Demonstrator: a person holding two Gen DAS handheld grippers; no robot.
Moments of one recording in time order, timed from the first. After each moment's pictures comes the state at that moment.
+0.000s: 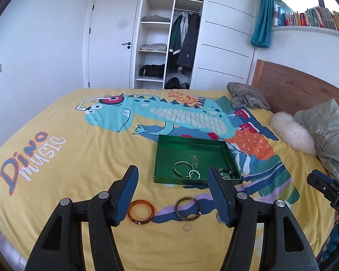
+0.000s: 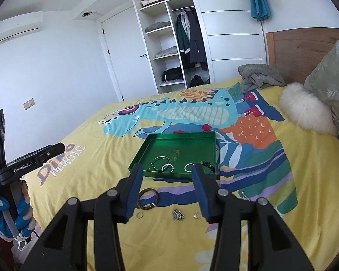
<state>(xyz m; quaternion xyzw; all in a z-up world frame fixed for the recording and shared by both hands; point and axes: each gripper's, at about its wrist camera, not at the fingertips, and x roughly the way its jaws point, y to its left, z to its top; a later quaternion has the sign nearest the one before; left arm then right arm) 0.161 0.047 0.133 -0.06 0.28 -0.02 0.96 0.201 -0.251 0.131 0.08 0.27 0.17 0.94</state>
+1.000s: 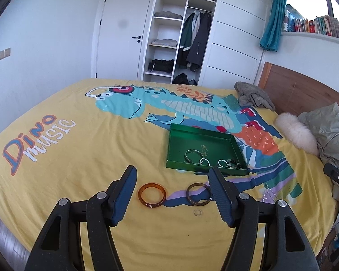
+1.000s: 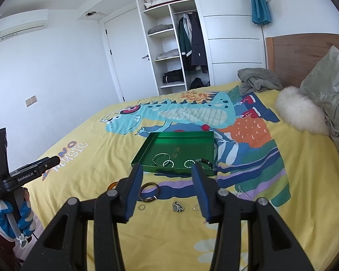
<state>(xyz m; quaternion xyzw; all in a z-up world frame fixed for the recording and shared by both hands) 0.133 0.079 0.107 -0.09 0.29 -0.01 0.95 0.164 -0.257 0.137 0.07 0.26 0.17 0.95</state>
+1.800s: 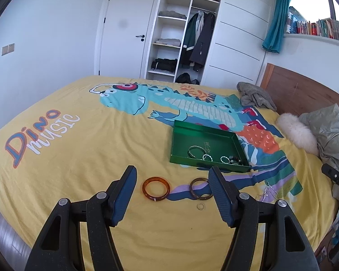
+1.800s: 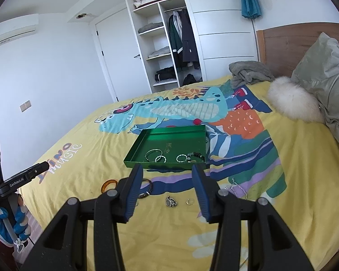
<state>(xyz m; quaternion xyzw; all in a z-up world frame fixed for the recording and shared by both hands) 0.114 0.097 0.103 -0.10 0.29 0.00 0.95 0.169 -0.271 0.126 0.08 0.27 0.16 0.95</state>
